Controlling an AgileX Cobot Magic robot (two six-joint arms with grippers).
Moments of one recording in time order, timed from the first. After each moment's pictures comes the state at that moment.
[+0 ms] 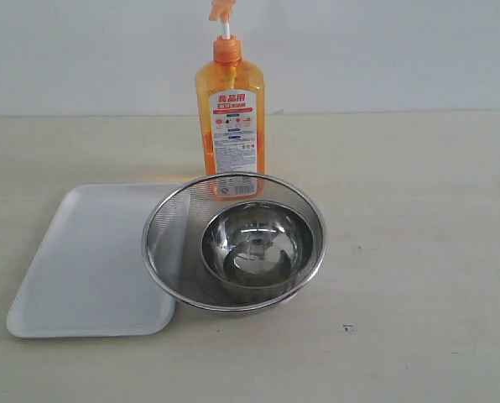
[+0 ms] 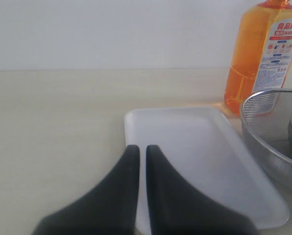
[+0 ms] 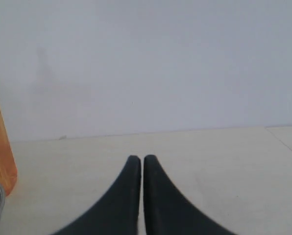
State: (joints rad) left arm -0.06 0.00 0.00 -0.08 0.29 0.04; right arm 0.00 0.00 -0.05 0.09 0.10 -0.02
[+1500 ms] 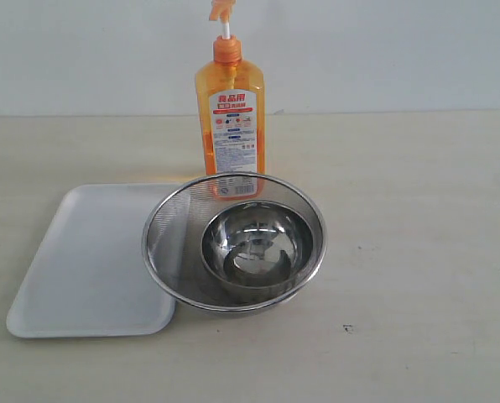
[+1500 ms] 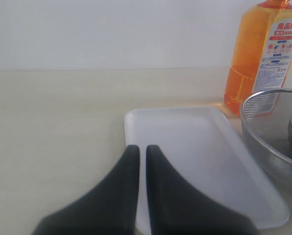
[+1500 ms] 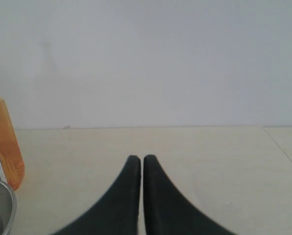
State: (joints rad) left arm -0.06 0.00 0.00 -0.08 0.29 0.04; right arm 0.00 0.26 -0.41 0.10 0.34 -0.07
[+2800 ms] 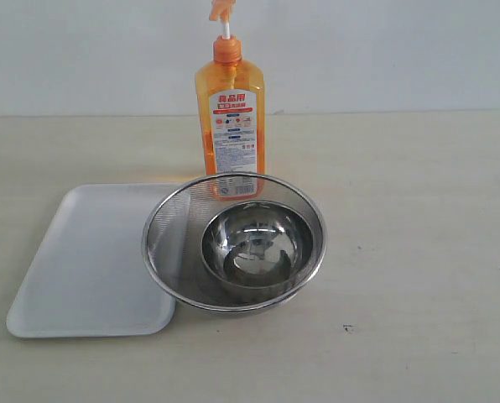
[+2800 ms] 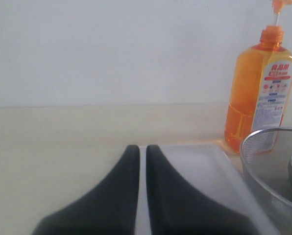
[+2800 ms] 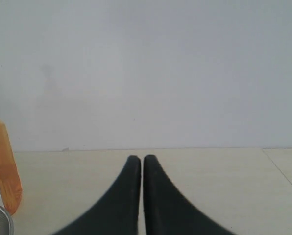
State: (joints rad) left arm -0.06 0.00 0.00 -0.08 0.15 0.04; right arm 0.00 0.26 -0.41 0.10 0.26 -0.07
